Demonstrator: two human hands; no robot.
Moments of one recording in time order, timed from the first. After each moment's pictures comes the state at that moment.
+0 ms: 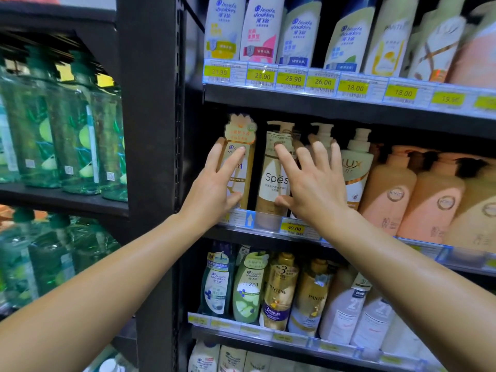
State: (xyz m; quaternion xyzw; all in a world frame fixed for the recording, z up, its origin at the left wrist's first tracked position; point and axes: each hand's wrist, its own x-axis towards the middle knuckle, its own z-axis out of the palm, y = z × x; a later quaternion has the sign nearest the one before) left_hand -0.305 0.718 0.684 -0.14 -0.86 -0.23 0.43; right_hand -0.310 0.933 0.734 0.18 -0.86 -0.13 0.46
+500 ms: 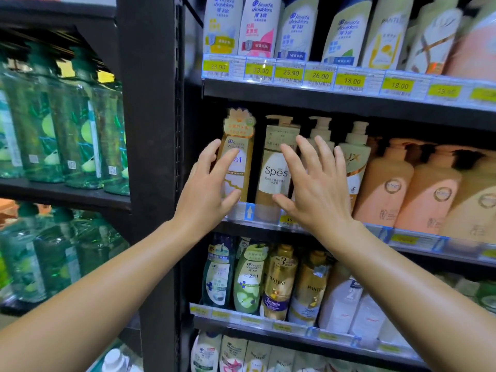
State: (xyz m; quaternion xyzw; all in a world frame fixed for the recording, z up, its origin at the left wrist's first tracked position) left_hand -0.276 0.719 0.673 -0.14 -0.84 -0.21 0.48; right_hand -0.281 0.939 0.715 0.22 -0.84 -0.02 0.49
